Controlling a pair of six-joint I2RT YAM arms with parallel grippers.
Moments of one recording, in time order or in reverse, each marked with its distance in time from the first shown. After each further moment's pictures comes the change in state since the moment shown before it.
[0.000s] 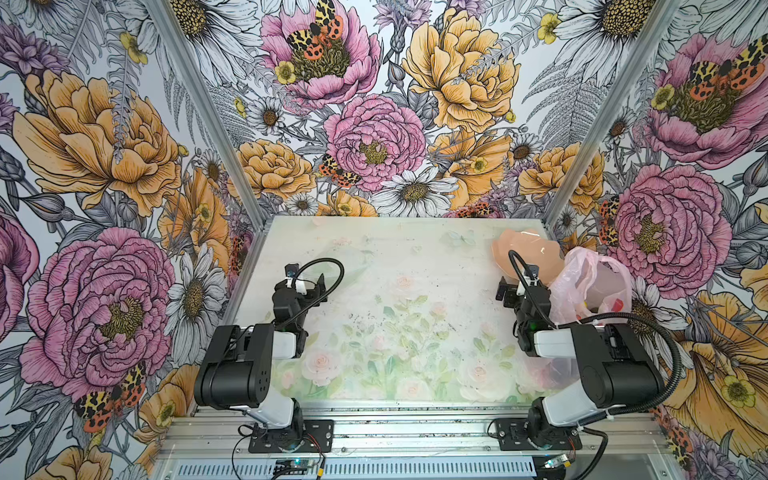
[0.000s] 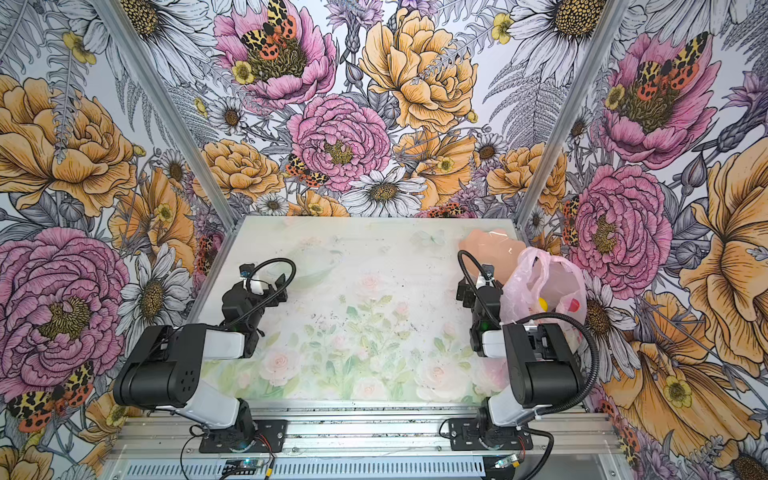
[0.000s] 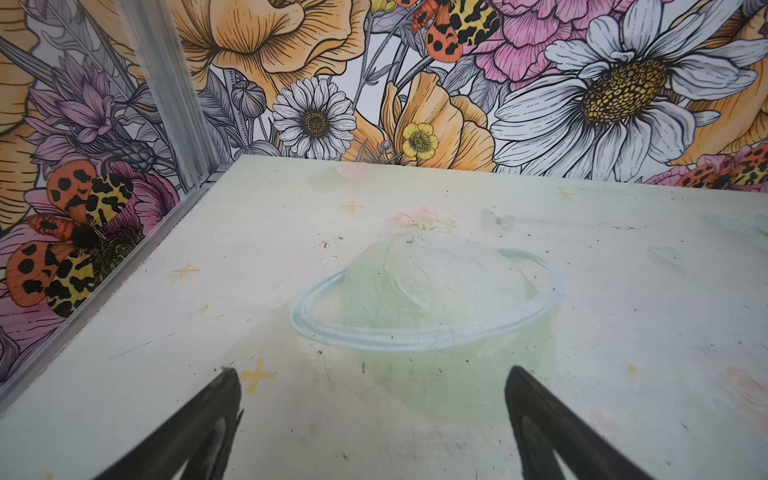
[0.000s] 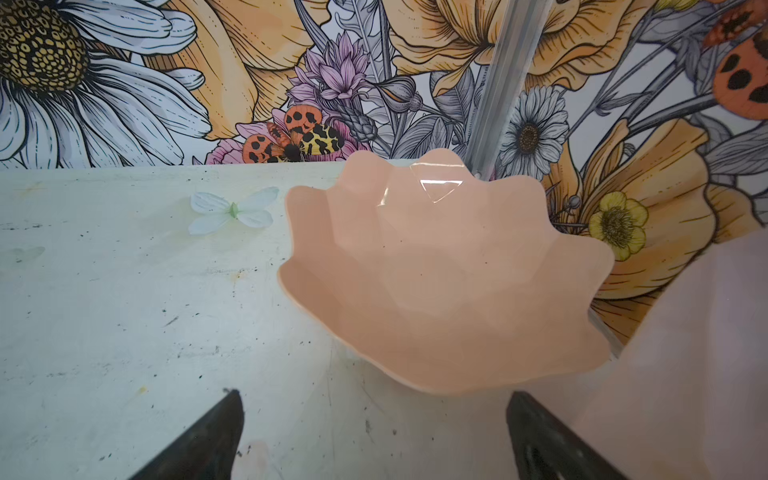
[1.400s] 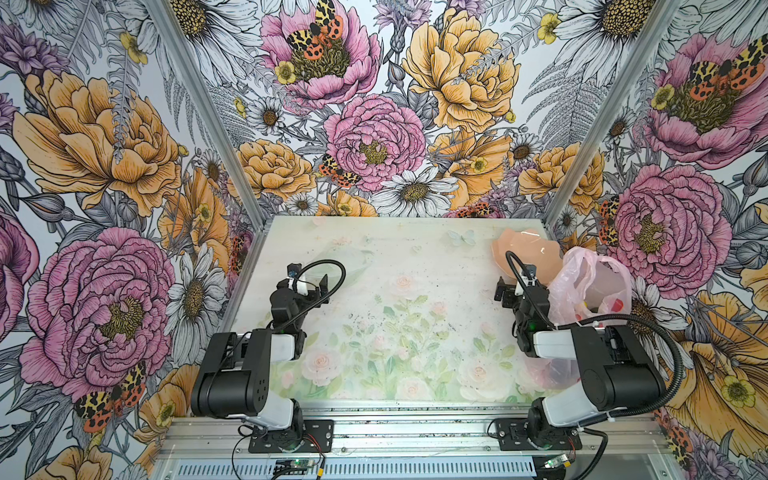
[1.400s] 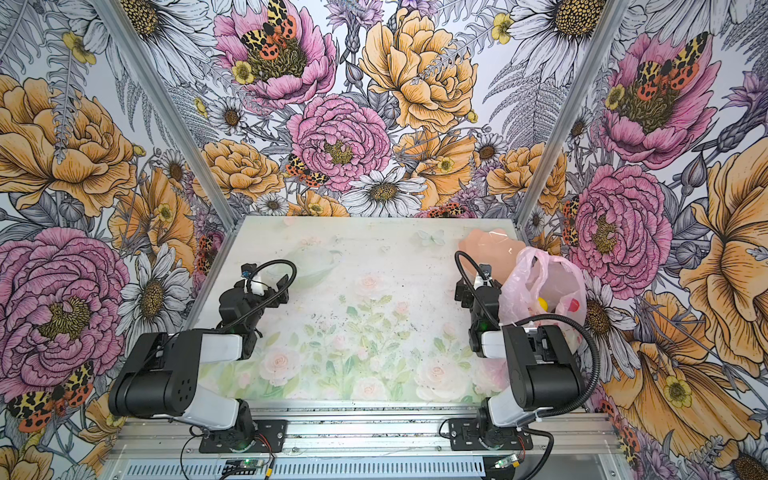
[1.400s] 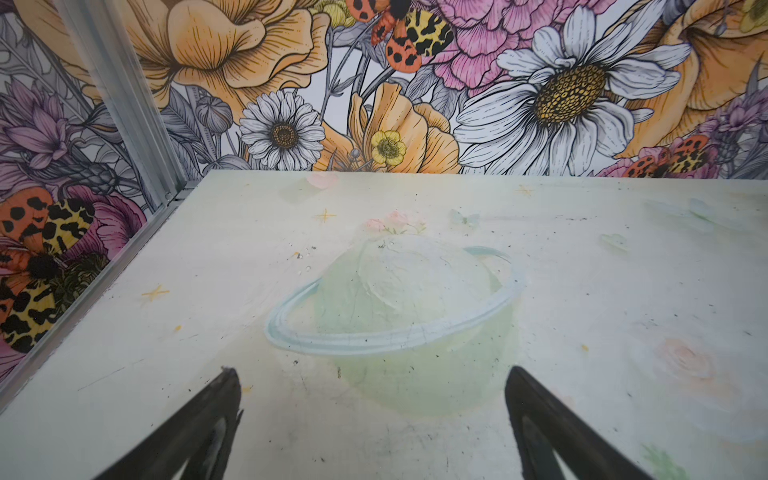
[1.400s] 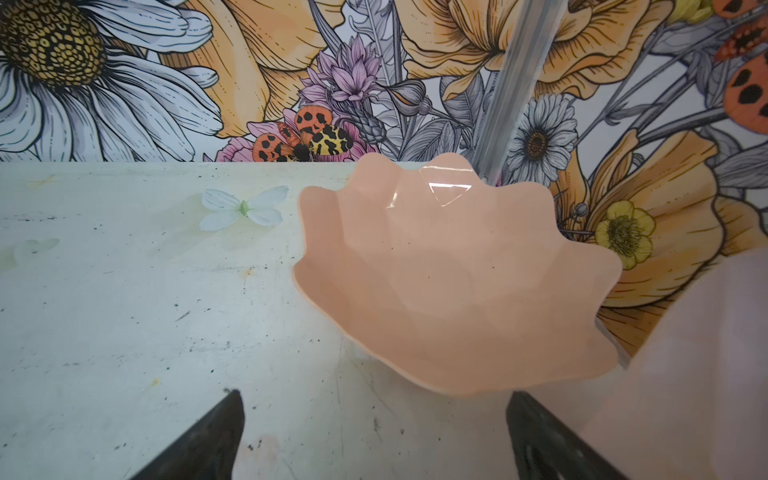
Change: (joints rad) left arm -0.010 -0.108 -0.019 -0.050 0.092 0.041; right arm 0.046 -0.049 0.000 -0.037 0.014 -0.036
